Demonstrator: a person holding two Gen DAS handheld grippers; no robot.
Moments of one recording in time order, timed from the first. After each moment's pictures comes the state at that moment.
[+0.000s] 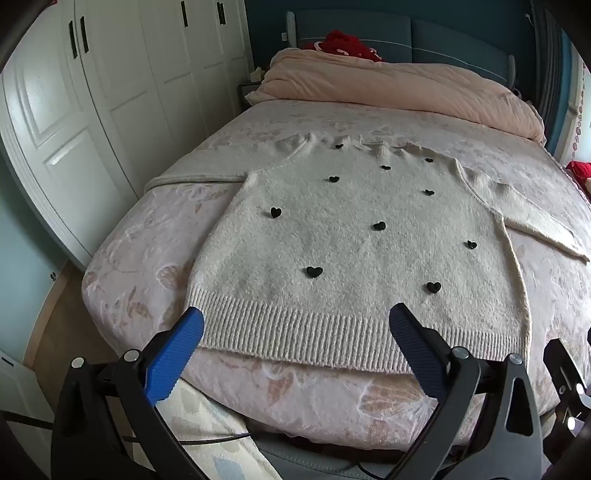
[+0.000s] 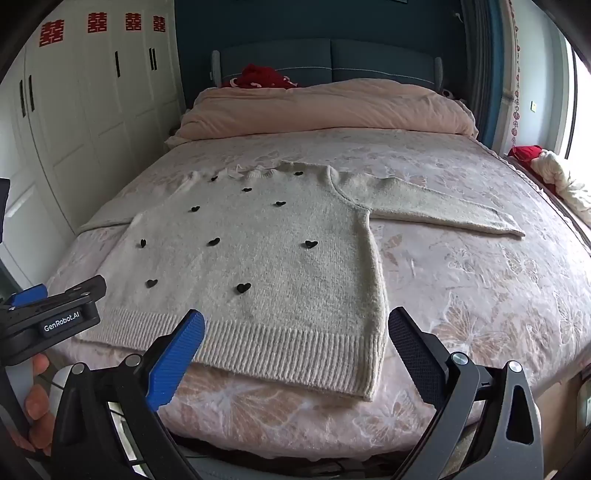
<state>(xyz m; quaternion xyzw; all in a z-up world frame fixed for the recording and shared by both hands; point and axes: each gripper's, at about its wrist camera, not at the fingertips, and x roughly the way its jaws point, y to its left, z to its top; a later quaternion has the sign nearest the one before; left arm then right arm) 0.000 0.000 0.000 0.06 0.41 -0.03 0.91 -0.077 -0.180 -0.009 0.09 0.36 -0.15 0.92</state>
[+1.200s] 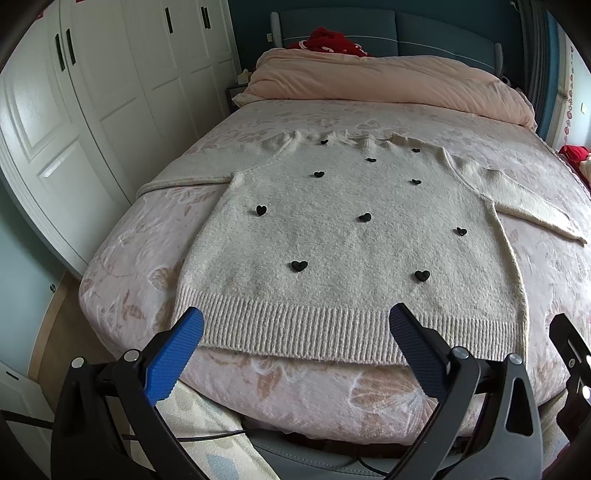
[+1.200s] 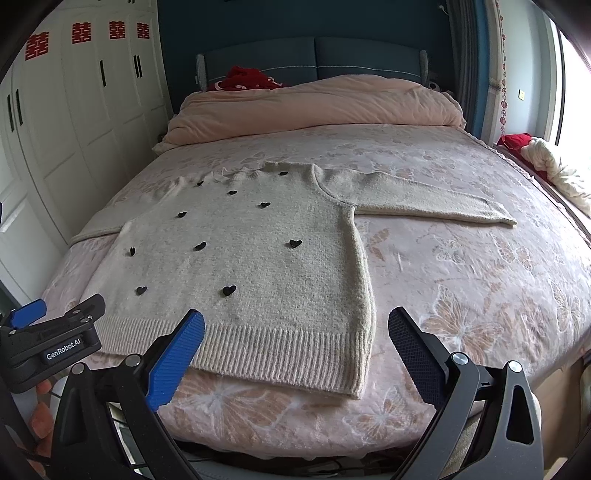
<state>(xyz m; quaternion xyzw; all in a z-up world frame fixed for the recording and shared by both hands) -0.007 -0.014 -0.004 0.08 0.41 -0.04 0.91 -0.085 -0.190 -0.010 0.11 0.36 -0.17 0.91</state>
